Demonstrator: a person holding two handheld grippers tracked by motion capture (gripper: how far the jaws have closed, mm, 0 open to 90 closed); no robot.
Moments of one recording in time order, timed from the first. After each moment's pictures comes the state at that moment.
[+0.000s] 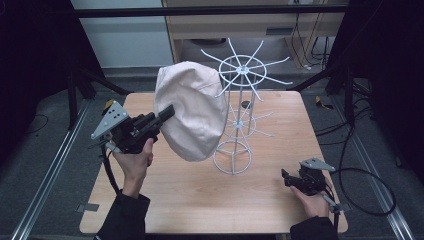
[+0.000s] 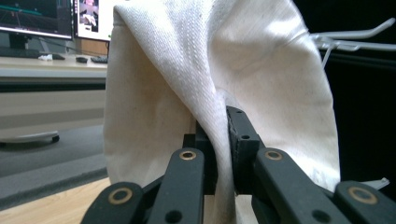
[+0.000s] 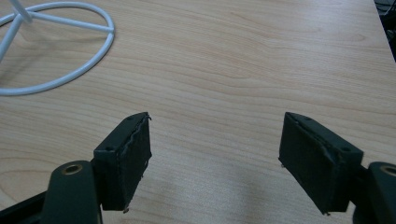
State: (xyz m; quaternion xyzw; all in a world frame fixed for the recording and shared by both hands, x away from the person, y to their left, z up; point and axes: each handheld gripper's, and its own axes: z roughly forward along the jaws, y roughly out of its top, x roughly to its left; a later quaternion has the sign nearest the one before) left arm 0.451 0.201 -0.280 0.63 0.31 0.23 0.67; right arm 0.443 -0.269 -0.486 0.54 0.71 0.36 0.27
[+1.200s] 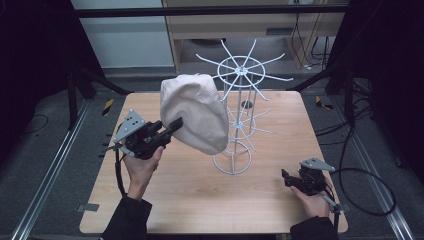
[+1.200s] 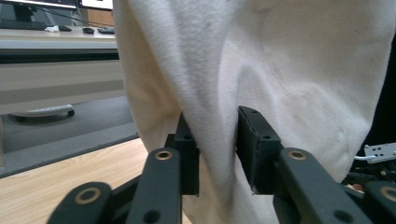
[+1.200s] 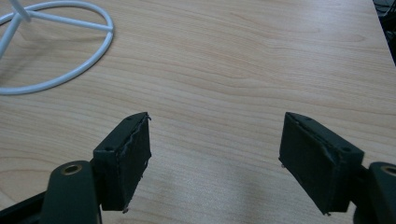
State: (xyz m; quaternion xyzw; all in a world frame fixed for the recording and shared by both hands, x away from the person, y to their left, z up) left arm 0.462 0.194 -0.314 0.67 0.33 0.24 0.62; right arm 0.443 -0.269 -0.487 0.54 0.71 0.36 0.27
